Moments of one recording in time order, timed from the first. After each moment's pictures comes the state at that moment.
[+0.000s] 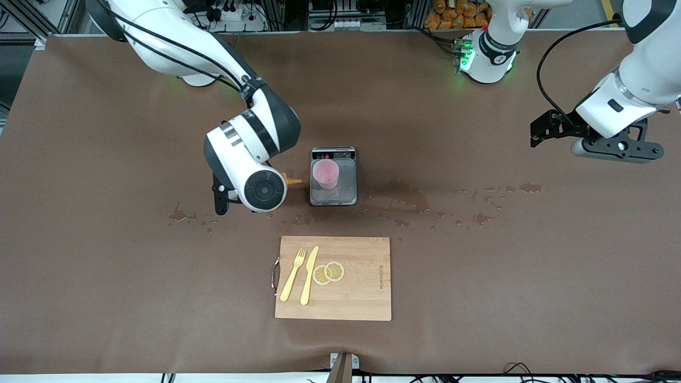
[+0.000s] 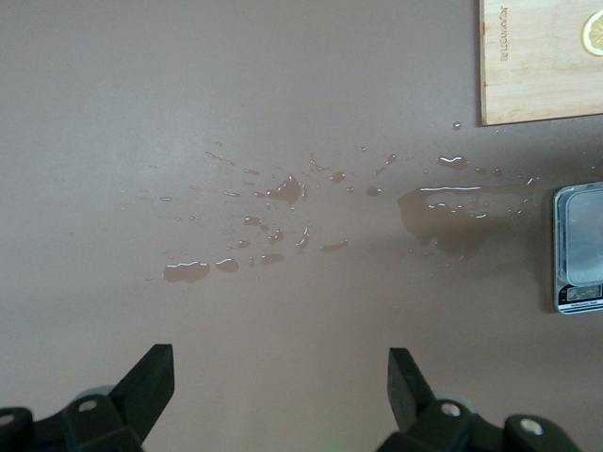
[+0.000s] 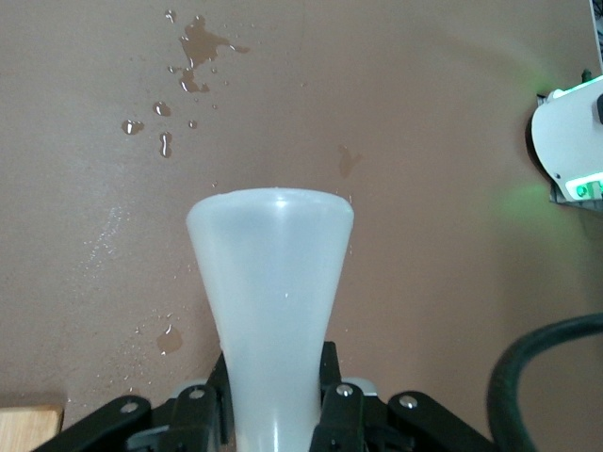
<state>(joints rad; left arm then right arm) -0.11 -0.04 -0.06 -1.73 -0.04 1.67 -0.02 0.43 0.73 0.18 -1.17 -0.20 1.38 2.07</state>
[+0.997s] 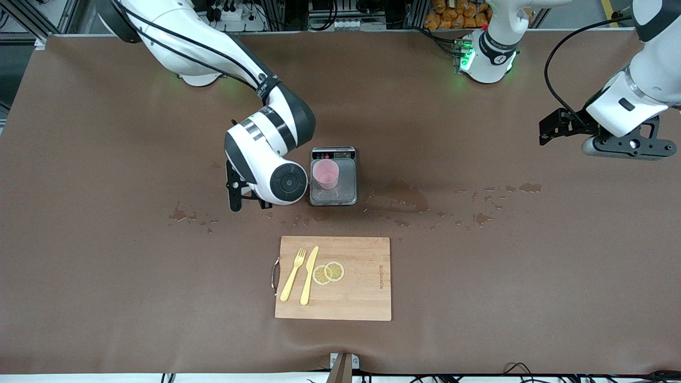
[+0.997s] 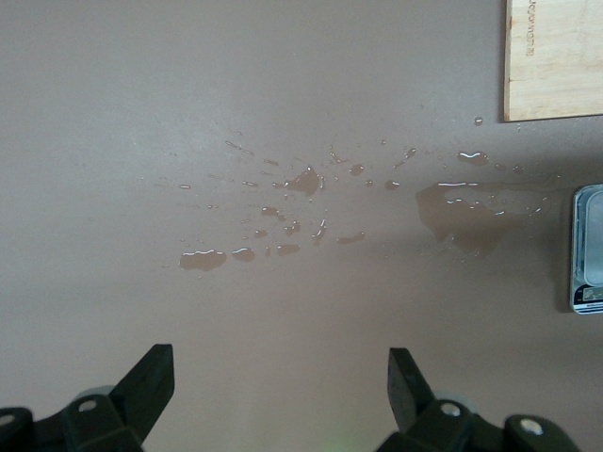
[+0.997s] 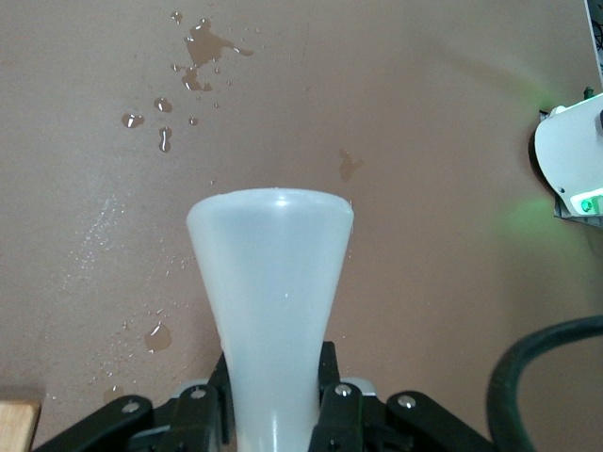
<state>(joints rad) -0.07 -0.05 -0.07 -1.73 -0.02 1.65 -0.02 0.47 0.74 0.17 -1.18 -0.23 1.38 2.08</state>
